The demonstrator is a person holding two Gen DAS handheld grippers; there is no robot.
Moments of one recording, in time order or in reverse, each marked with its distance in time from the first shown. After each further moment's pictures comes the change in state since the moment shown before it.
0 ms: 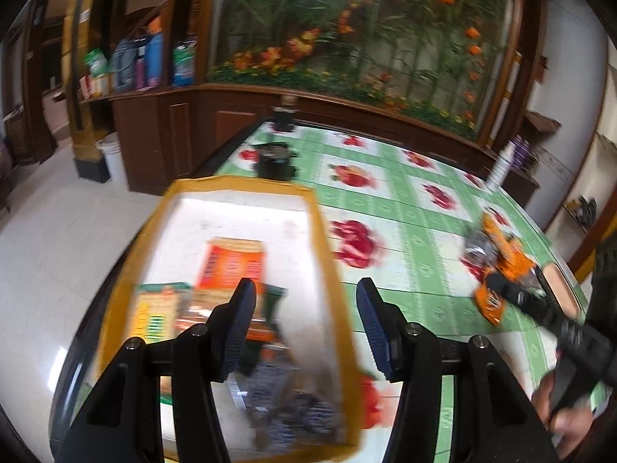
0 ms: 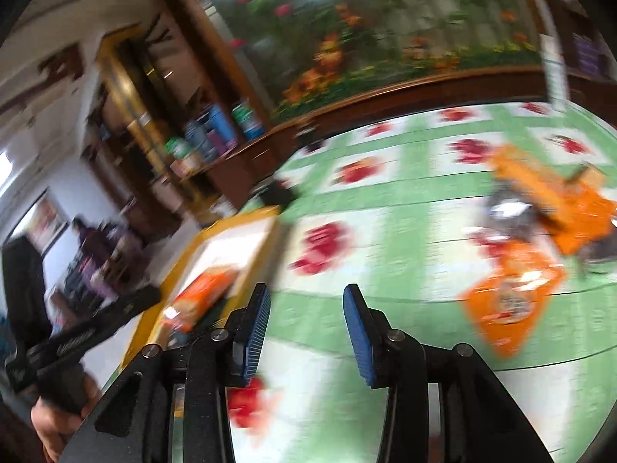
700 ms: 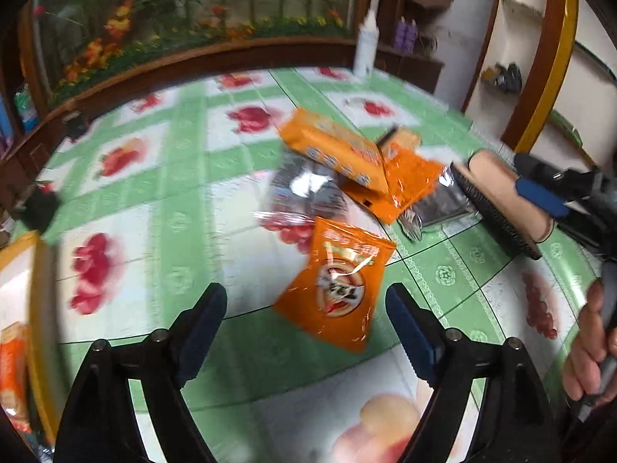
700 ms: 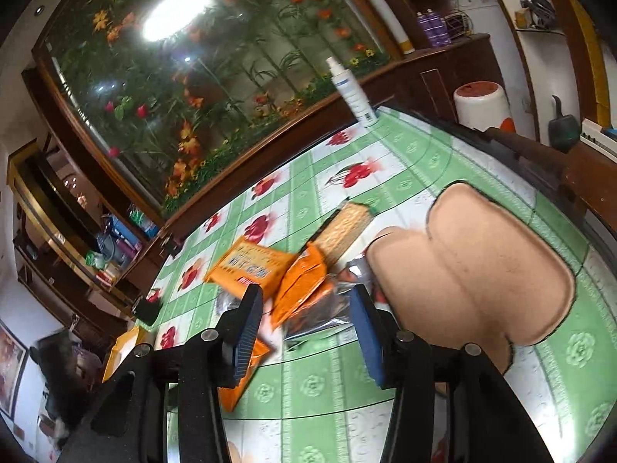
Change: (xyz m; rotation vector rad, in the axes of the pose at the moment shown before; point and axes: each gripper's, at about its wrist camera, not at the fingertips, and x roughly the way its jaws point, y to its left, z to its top) left arm 0.133 -0.237 -0.014 0.404 0.266 -0.259; right arm -0.132 -0.194 0.033 0.337 -0.196 -0.261
